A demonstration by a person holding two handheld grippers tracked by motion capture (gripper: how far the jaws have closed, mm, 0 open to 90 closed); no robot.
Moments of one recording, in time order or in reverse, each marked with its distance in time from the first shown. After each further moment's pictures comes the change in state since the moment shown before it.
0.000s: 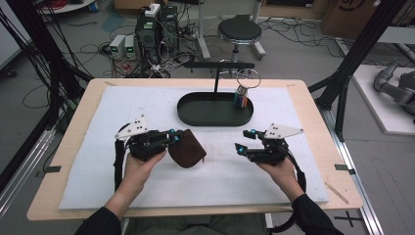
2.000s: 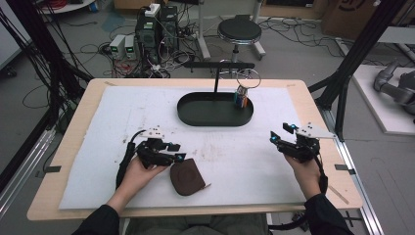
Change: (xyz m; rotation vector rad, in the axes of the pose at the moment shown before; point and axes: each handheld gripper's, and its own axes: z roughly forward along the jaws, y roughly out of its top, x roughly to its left) left arm 0.022 -0.046 0.022 0.425 0.043 -0.128; right arm -0.042 -0.026 -0.060 0.002 -0.448 0.059
